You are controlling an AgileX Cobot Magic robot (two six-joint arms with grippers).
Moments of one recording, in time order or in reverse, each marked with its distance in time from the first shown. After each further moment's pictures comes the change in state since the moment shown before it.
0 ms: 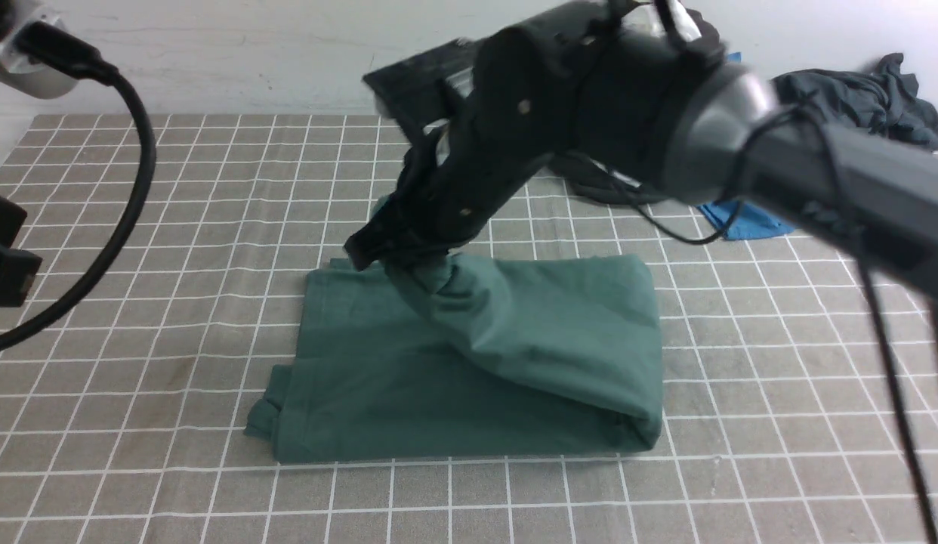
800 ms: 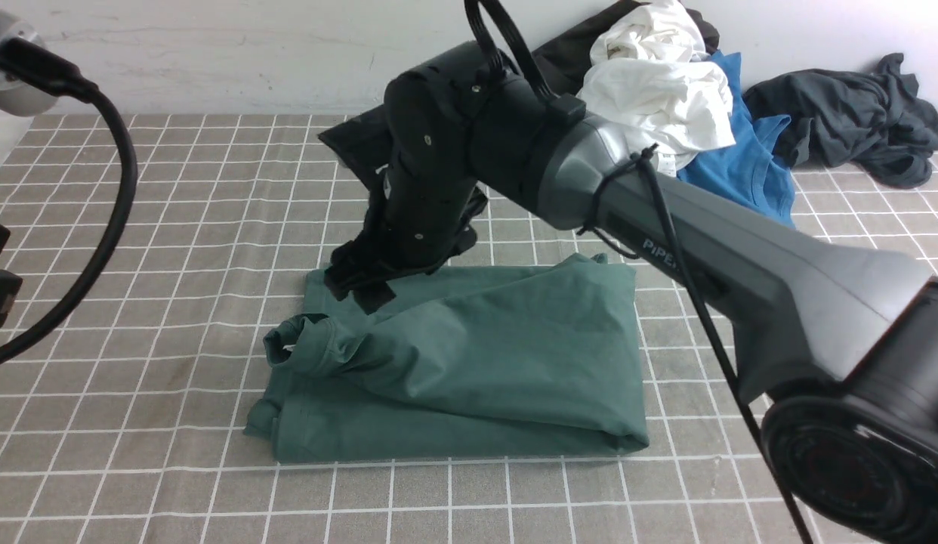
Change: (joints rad) right arm 0.006 0.236 -0.320 -0.128 0.260 0.050; left arm 0.000 -0.009 0.000 0.000 0.036 -0.001
